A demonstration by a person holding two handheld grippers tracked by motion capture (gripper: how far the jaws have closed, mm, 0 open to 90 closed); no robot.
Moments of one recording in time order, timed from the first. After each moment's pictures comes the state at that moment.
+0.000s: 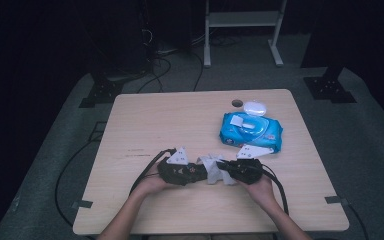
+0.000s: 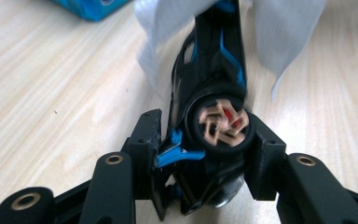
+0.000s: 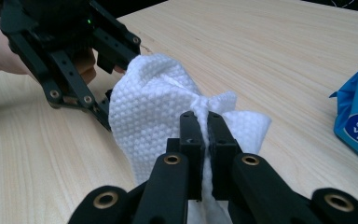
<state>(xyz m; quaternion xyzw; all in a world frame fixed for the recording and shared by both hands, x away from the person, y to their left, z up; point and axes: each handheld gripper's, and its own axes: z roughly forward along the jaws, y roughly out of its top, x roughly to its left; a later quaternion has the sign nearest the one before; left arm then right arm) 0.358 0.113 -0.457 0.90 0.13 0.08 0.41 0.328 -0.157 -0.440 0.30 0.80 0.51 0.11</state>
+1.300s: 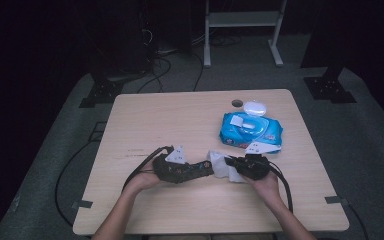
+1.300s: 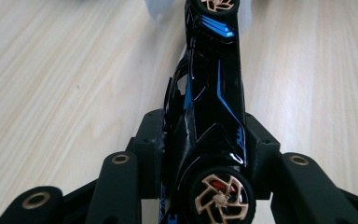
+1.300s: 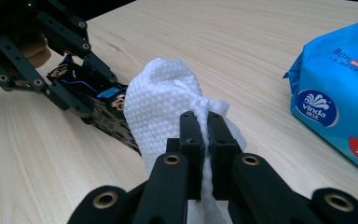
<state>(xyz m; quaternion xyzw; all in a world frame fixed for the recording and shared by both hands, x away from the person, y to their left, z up) 0.361 0.127 -0.441 0.93 0.11 0.09 0.34 0.339 -0.179 -0.445 0.35 0.78 0.50 0.12</state>
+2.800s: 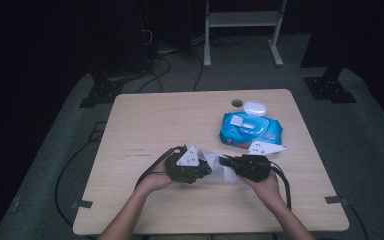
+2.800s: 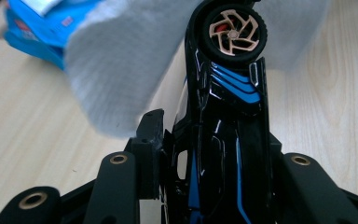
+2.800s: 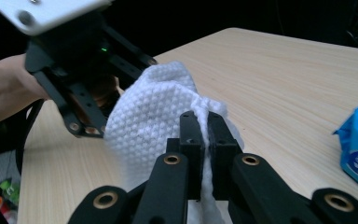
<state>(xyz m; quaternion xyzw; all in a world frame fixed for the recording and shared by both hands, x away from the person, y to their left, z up) 0.343 0.087 -0.415 0.91 0.06 0.14 0.39 0.323 -0.175 -0.418 0.29 0.76 0.58 0.09</state>
